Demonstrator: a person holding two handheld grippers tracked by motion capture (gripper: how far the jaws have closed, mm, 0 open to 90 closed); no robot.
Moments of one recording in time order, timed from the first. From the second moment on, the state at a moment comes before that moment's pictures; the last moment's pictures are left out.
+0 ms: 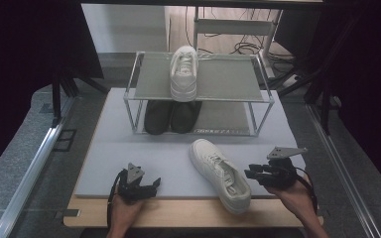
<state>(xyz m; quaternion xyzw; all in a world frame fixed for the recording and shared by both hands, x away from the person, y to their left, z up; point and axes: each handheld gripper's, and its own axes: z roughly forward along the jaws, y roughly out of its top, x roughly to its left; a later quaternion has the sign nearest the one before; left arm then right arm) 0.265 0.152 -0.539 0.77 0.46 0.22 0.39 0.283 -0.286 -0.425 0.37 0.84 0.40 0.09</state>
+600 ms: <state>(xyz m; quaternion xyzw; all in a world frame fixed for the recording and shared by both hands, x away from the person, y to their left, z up) 0.265 0.152 -0.539 0.77 0.46 0.22 0.39 0.303 -0.251 -0.437 0.35 0.85 0.38 0.06</state>
